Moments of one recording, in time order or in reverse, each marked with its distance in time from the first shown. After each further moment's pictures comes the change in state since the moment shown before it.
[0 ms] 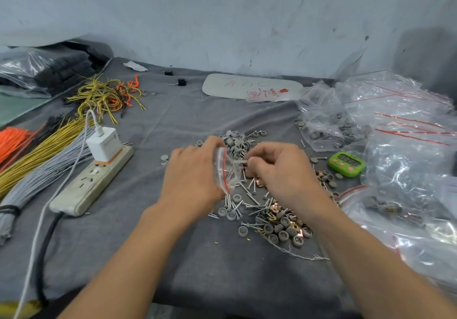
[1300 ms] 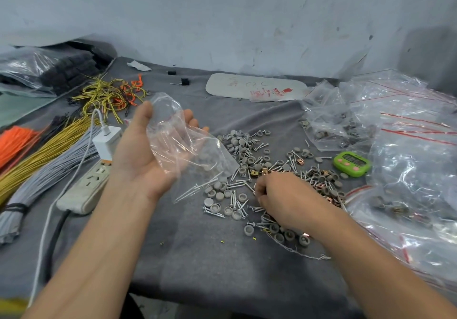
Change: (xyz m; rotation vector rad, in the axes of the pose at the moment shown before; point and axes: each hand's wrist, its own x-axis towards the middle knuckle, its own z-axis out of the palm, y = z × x) left_hand 0.011 -0.042 -0.054 -2.266 -0.083 -0.732; right_hand -0.009 0.008 0.003 -0.800 -0.394 0.037
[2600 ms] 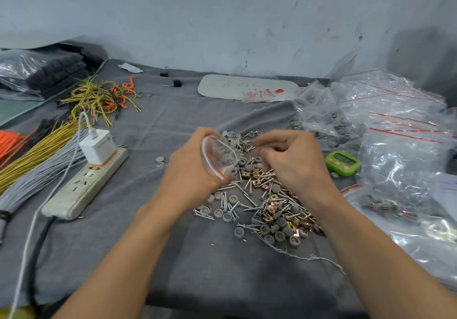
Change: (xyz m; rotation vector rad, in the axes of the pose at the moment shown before) left_hand 0.020 -0.064 -0.009 1.781 0.063 0.608; right_hand 0.005 0.010 -0.029 0.823 0.542 -0.054
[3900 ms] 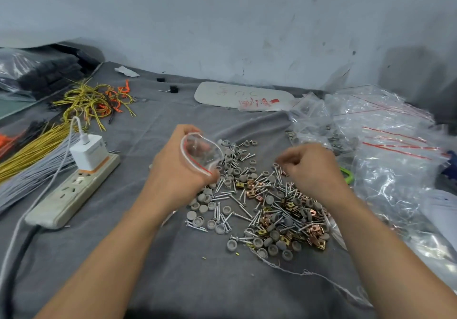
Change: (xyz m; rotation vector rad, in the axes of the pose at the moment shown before) left_hand 0.009 -0.003 -0.011 -0.242 0.078 -0.041; right_hand 0.032 0.035 -0.036 -0.428 -0.022 0.093
